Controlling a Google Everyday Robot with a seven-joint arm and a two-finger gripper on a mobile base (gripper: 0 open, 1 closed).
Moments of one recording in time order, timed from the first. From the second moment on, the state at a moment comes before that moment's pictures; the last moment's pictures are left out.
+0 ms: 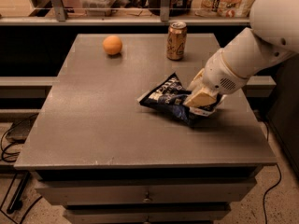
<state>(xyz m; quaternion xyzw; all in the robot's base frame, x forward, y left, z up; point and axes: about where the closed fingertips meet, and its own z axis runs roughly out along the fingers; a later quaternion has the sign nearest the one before) 0.520 -0.106 0.865 -0.62 0.74 0.12 0.23</state>
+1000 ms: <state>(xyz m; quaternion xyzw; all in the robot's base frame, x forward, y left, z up) 0.527 -0.083 0.910 -0.64 0.72 0.10 0.26</state>
